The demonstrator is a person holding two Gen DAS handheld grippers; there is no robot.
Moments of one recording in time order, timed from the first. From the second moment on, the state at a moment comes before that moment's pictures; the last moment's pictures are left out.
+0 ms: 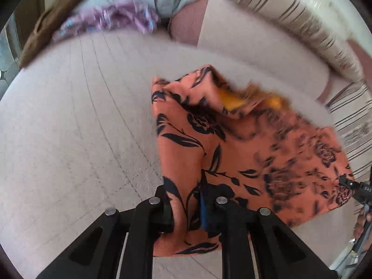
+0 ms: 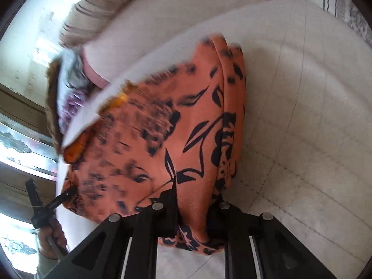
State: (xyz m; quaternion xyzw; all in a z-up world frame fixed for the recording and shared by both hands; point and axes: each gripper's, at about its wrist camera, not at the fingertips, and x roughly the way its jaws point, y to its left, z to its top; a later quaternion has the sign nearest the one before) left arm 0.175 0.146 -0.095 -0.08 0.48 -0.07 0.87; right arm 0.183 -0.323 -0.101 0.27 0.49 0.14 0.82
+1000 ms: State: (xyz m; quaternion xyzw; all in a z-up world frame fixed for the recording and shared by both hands) left arm 0.130 0.138 -0.119 -0.03 0.47 -0.05 0.88; right arm 0.103 -0.357 -0.085 0.23 0.45 0.09 0.86
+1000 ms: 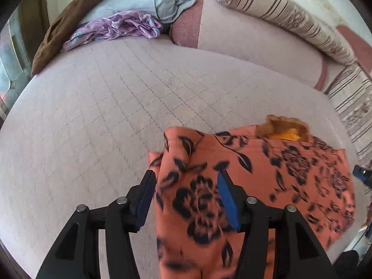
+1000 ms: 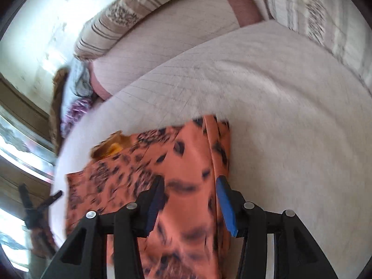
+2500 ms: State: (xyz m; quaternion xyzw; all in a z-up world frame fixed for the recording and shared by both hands) left arm -0.003 0.108 -0.143 0.01 0.51 -0.04 0.86; right arm 0.017 -0.339 -0.129 0.35 0.44 0.11 0.82
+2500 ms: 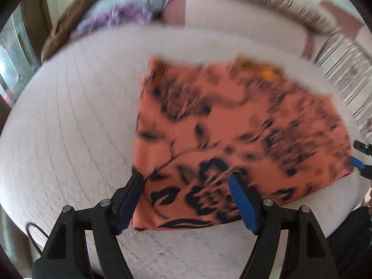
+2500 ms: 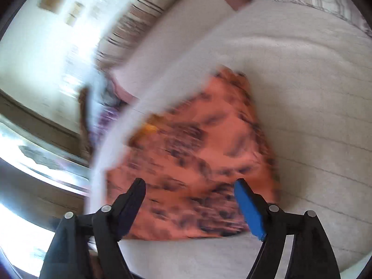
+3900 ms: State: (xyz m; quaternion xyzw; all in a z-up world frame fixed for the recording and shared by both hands) left arm -0.043 -0.069 -0.003 -0.05 0.37 -0.19 0.91; right arm -0.009 -0.345 -0.149 0.43 0.41 0.02 0.80
